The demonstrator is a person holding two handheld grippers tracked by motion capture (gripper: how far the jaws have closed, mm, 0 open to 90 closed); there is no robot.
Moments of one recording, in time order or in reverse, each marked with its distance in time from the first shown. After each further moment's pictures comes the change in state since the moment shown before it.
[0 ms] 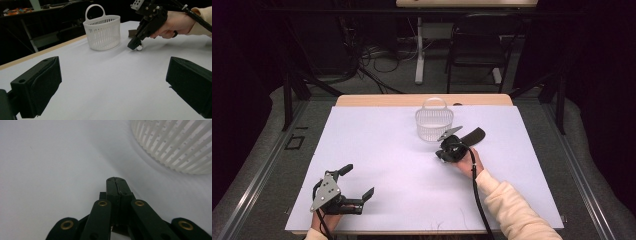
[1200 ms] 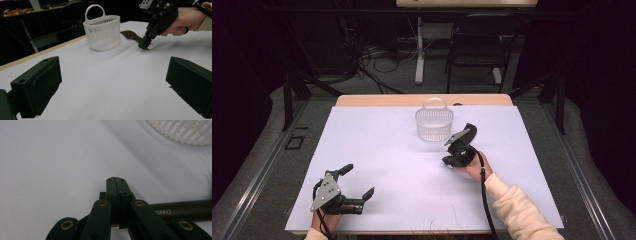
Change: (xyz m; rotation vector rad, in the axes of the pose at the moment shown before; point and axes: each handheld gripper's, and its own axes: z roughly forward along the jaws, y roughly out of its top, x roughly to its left) left arm 0.000 0.000 0.000 0.000 -0.002 0.005; right arm -0.001 -0.018 -0.021 0.063 0.050 0.016
